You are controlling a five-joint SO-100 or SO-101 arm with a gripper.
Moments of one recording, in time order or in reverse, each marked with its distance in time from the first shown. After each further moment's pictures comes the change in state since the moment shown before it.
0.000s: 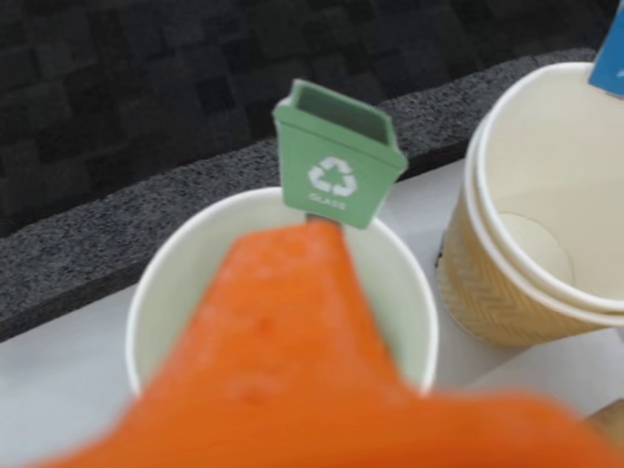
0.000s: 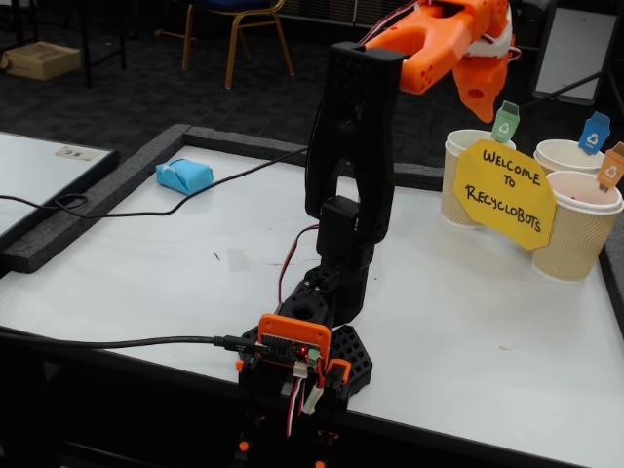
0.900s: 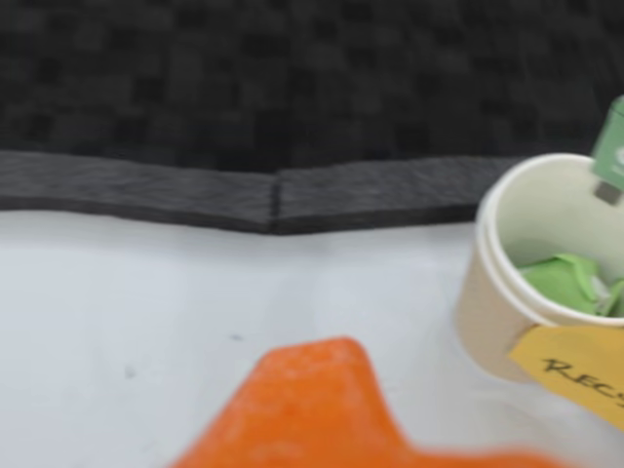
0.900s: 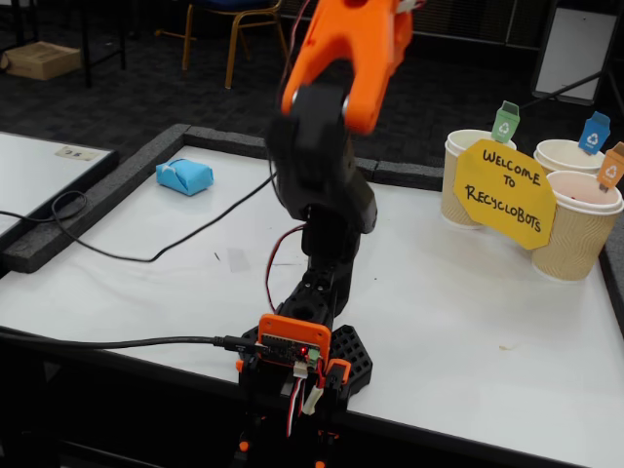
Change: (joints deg) arm -22.1 47.4 24.6 14.0 0.0
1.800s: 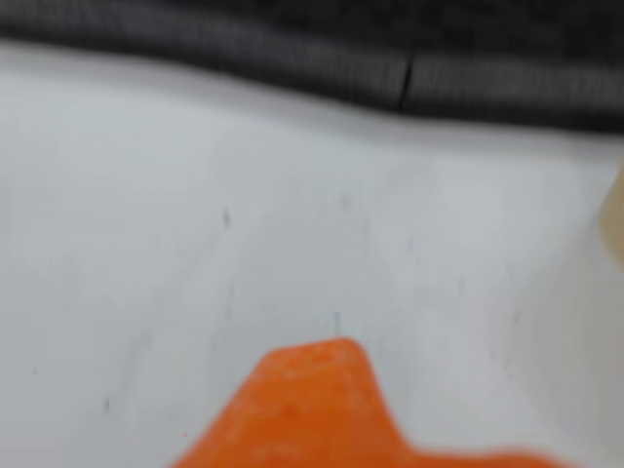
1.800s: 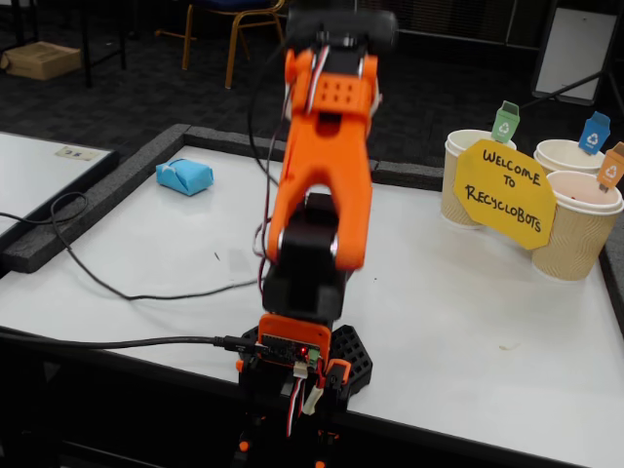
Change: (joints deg) arm -8.9 42.1 49.8 -7.3 0.0
